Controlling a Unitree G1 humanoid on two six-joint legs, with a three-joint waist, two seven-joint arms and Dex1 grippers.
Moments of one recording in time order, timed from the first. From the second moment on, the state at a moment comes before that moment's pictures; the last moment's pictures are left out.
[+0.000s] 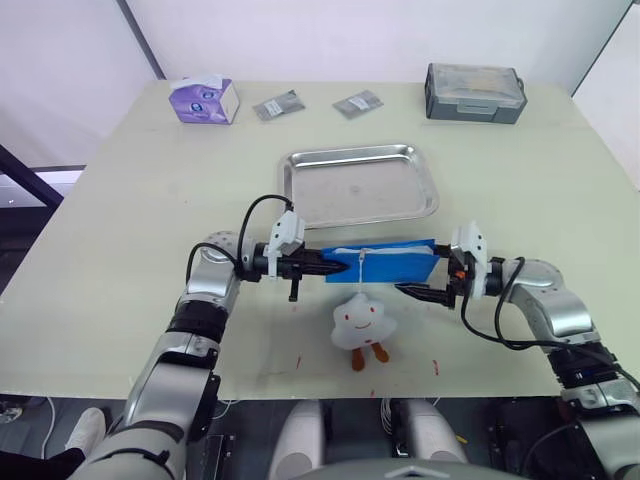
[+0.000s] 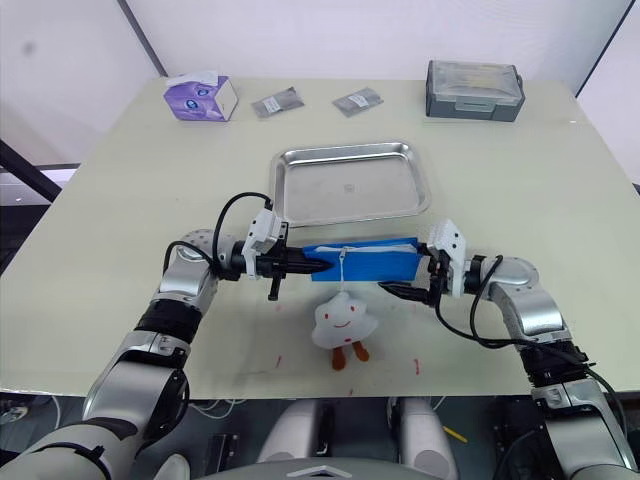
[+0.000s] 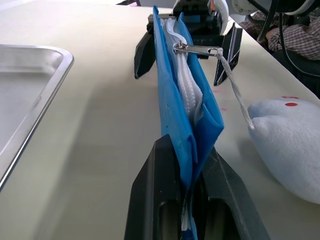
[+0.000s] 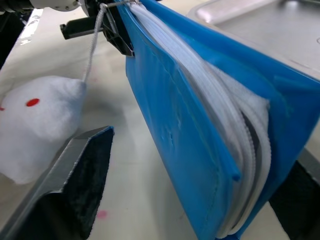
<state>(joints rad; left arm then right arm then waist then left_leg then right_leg) -0.64 0.45 -0.11 0.58 -0.28 -0.08 -1.51 -0.40 -0.49 0.13 0.17 0.36 0.21 1.15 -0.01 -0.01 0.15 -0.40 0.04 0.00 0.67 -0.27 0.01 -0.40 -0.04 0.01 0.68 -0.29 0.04</state>
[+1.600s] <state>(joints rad) -0.43 0.58 -0.15 0.15 -0.41 0.30 -1.50 -0.36 -0.49 0.10 0.15 0.35 0.21 1.15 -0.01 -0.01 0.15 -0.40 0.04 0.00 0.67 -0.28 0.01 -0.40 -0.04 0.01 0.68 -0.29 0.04</state>
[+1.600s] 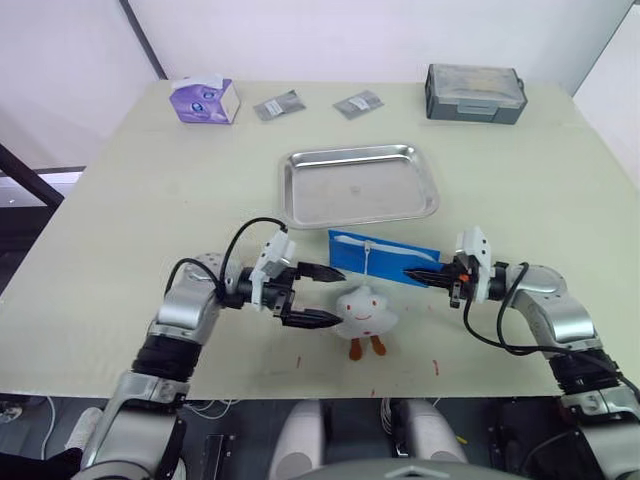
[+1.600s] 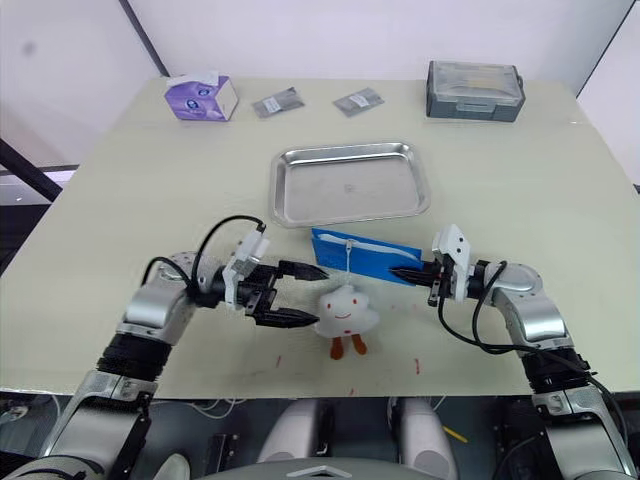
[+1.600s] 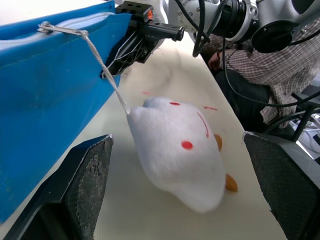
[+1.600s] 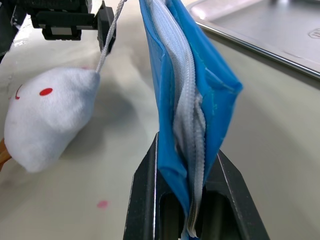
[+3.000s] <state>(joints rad) -0.47 0.81 -0.05 0.16 -0.50 0.40 -1.56 -0.36 -0.49 0.10 0.15 0.38 0.16 1.17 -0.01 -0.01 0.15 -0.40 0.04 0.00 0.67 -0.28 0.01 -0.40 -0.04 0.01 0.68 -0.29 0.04</state>
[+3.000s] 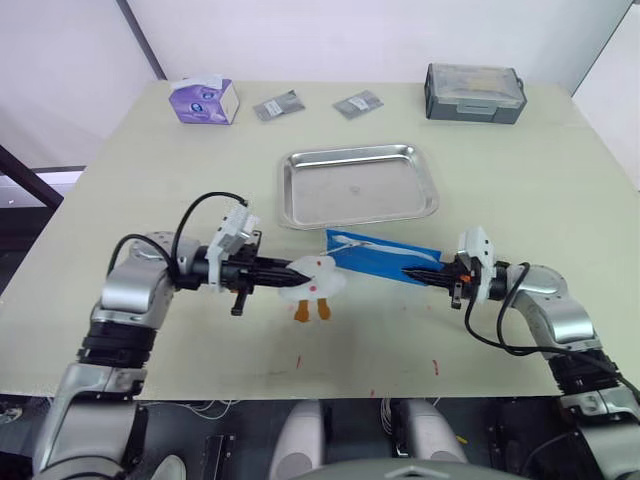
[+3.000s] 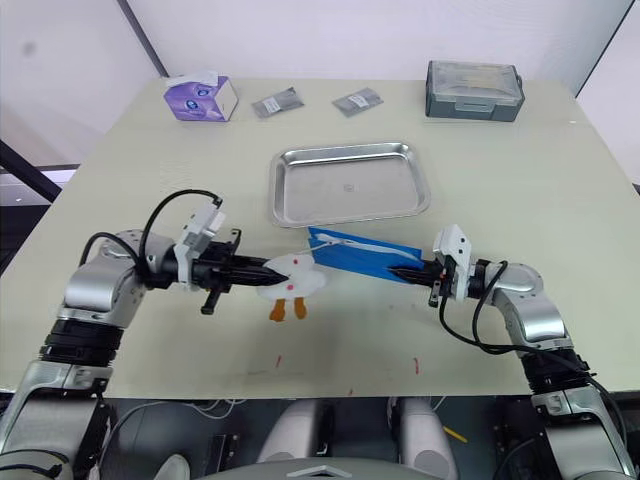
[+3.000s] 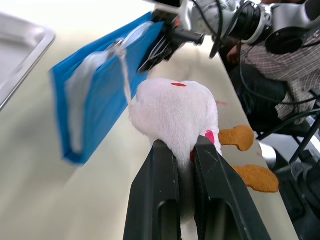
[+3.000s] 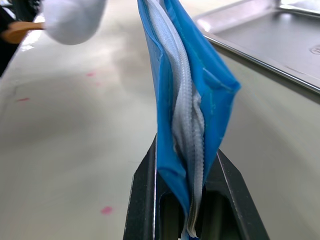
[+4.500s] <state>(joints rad) -0.46 1.07 -0.15 0.34 -0.37 0.20 -1.57 -0.41 -0.45 0.16 0.01 0.38 0.20 1.13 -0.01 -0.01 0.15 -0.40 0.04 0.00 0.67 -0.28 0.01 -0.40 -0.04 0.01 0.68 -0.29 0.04</state>
